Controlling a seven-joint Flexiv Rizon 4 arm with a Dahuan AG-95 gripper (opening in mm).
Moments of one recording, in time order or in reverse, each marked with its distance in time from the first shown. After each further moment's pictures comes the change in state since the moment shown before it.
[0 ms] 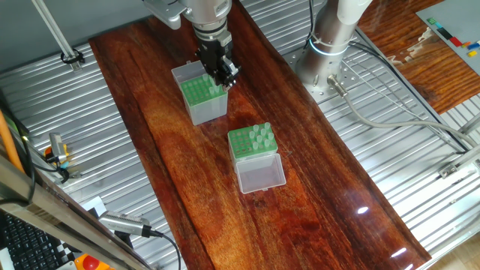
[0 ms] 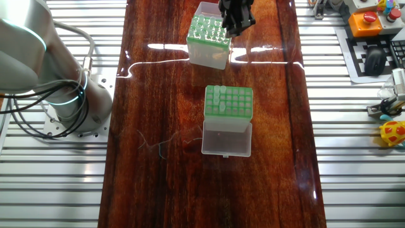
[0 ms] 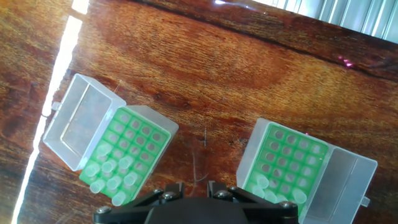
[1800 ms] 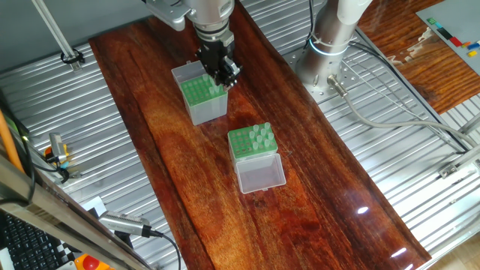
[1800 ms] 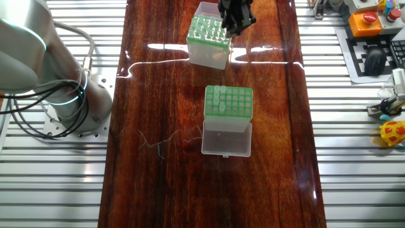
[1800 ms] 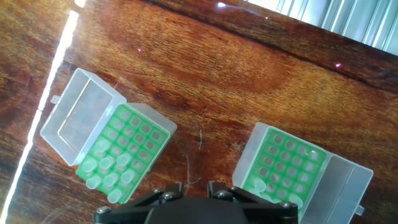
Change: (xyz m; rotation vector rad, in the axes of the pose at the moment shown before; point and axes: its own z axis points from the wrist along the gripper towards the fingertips) arm 0.000 0.000 0.001 0.013 -0.006 -0.051
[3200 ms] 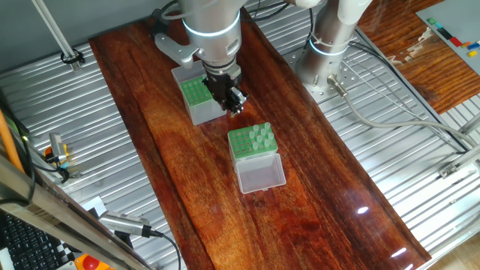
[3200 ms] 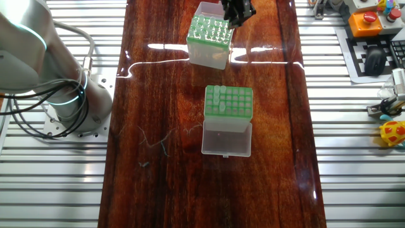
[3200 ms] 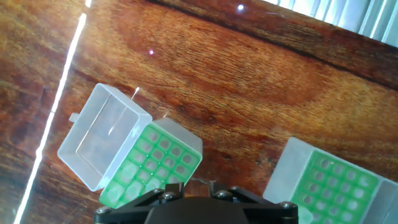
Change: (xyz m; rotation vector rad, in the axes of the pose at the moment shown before) arm -0.029 0.050 0.042 -0.014 0.017 0.003
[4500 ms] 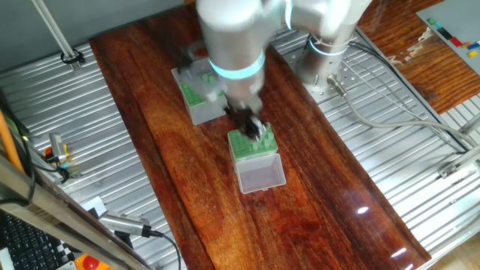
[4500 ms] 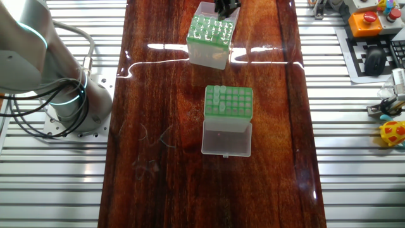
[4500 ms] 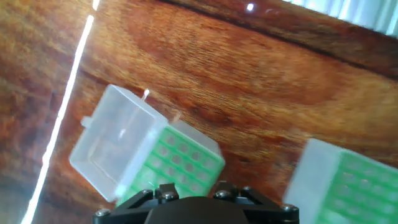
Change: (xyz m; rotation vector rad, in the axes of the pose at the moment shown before) arm -0.015 0.078 0.075 0.022 -0.003 0.076
